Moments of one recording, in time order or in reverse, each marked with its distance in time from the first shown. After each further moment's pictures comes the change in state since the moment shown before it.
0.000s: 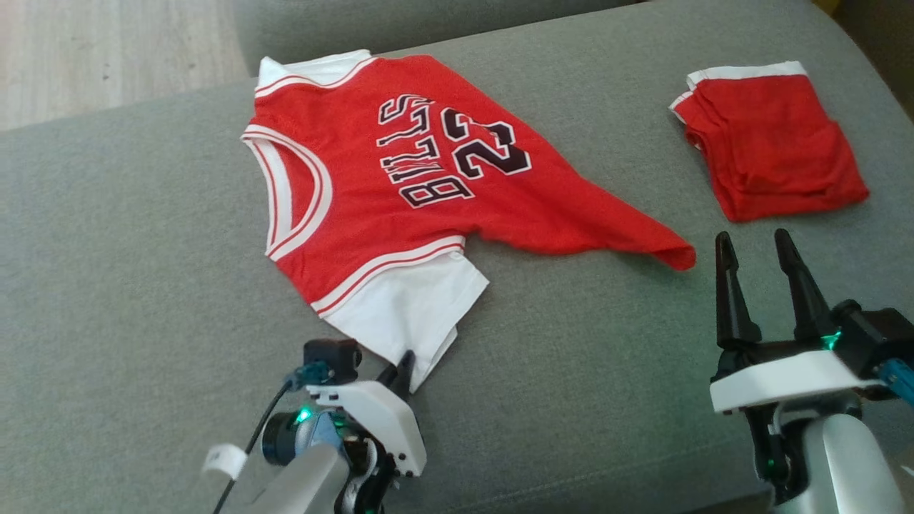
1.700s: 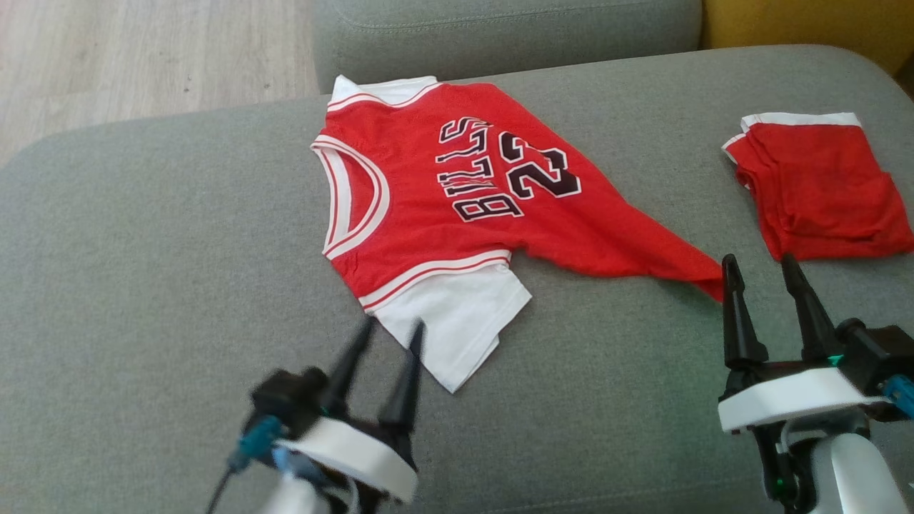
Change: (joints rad) left arm 0.246 0.002 0.242 -0.470 0.264 -0.125 -0.188; right arm 0.047 -0.013 -0.014 -0.007 0.000 0.000 0.020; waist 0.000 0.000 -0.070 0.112
